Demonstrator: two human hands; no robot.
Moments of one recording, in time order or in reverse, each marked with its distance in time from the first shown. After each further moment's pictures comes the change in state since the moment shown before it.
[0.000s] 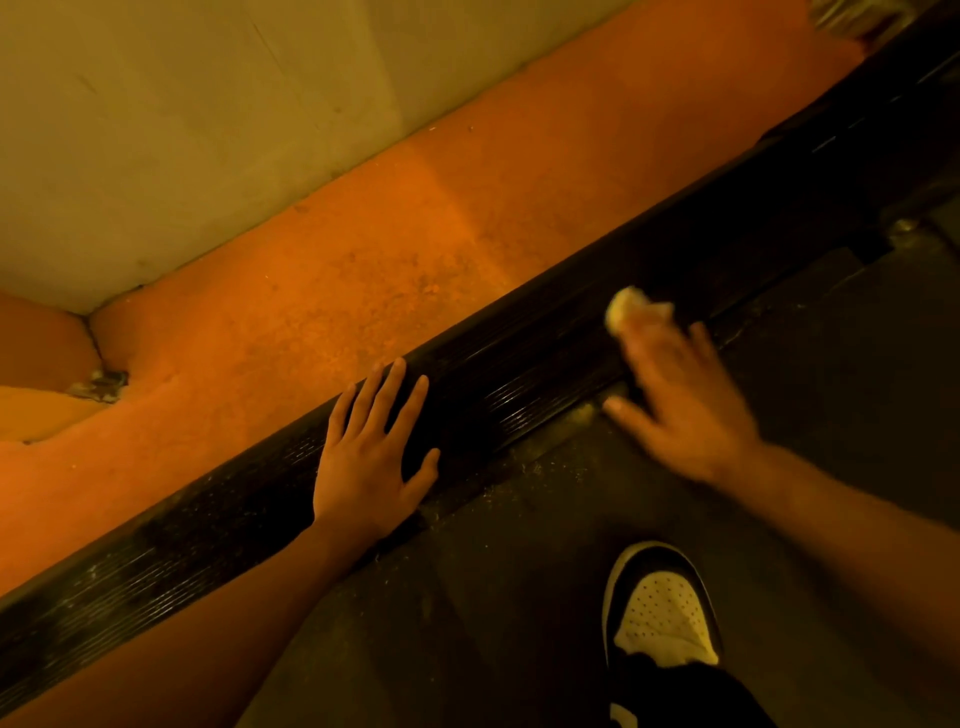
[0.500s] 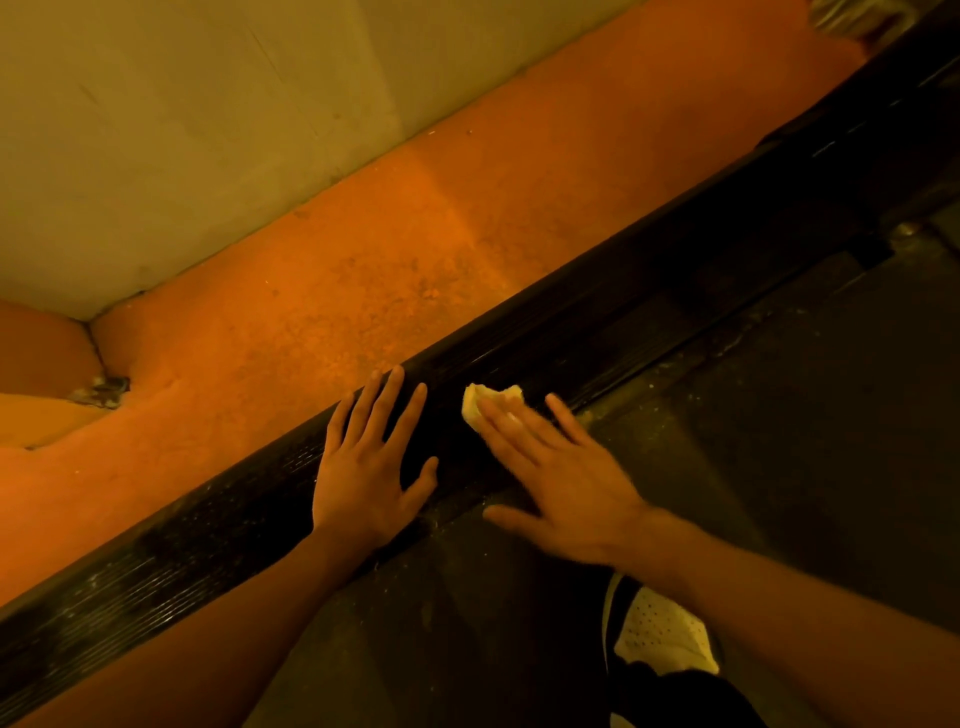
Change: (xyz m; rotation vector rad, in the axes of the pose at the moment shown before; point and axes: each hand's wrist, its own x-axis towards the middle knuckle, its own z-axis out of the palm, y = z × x) left_hand 0.001 0.000 0.000 -0.015 -0.003 -0.002; right_hand -0.014 -0.111 0.019 0.055 -0.136 -0.368
